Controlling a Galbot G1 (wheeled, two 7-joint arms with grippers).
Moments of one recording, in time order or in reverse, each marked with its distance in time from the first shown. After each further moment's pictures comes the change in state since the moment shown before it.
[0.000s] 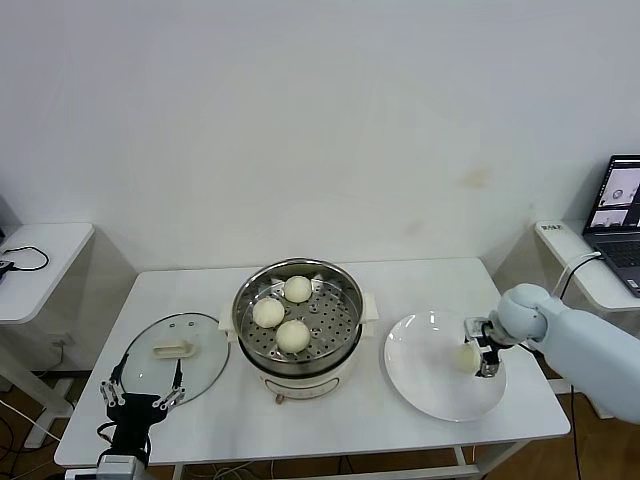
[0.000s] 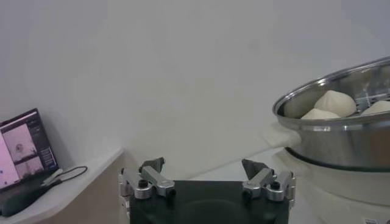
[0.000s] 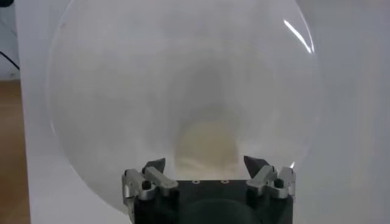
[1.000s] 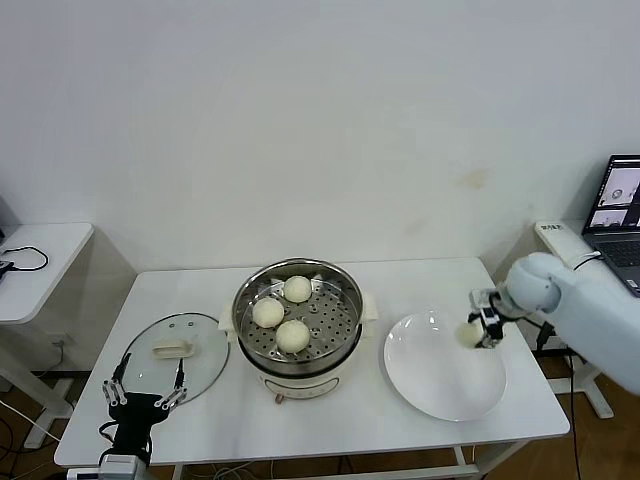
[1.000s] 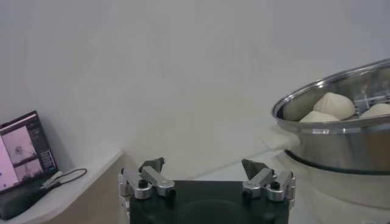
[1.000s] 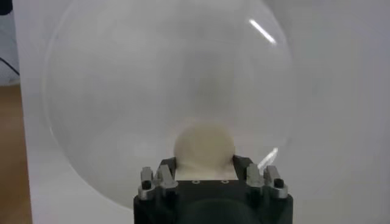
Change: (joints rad) left arm -0.002 0.011 0.008 -0.002 0.004 0.002 0.000; right arm 0.234 -0.034 -0.092 0.067 0.114 -0.037 -0.056
